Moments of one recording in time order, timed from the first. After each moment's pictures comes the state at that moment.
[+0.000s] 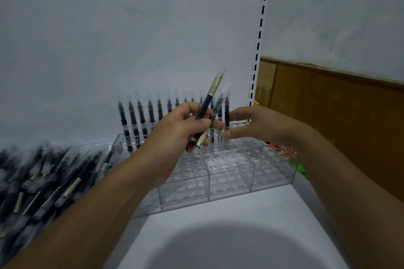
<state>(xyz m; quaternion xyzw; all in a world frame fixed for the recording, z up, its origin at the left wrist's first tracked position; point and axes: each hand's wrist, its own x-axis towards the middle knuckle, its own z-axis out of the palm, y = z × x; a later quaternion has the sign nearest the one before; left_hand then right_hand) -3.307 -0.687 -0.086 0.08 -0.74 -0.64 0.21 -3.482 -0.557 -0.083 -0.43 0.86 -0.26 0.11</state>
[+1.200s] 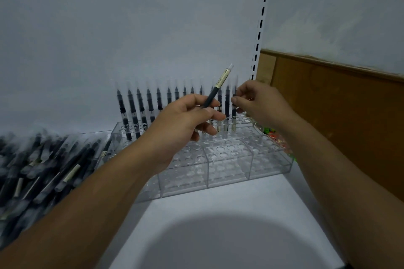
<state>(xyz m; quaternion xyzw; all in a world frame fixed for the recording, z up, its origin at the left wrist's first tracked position) -3.310 -0.686 -0.088 0.08 -0.76 -0.61 0.19 -3.482 -0.567 -0.090 -0.36 0.84 -0.39 -0.08</state>
